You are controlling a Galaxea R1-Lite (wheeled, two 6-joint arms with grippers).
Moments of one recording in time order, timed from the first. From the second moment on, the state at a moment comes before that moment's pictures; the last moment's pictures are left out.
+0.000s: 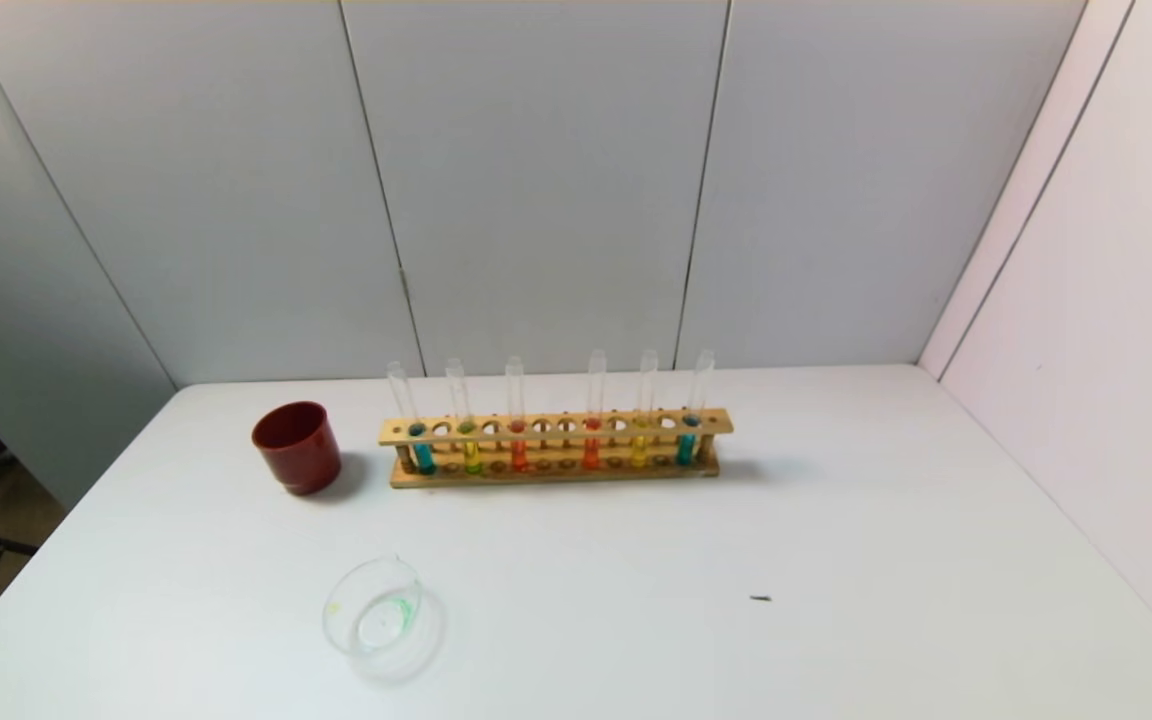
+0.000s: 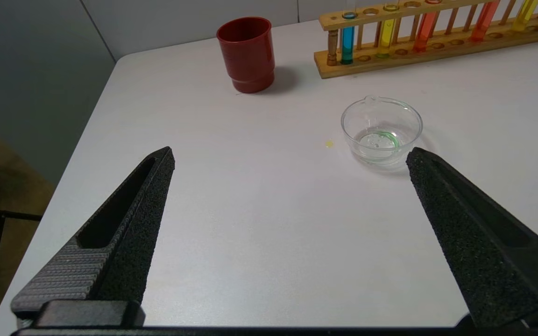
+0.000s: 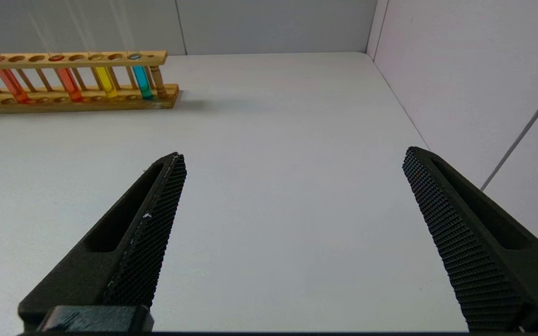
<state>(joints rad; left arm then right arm) 0.00 0.00 -0.02 0.06 -0.05 0.11 0.00 0.00 0.00 0.00 -0.01 0.01</state>
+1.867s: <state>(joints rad) -0.11 0.90 -0.51 -0.34 -0.19 0.10 0.00 0.00 0.00 0.00 -0.01 0.01</state>
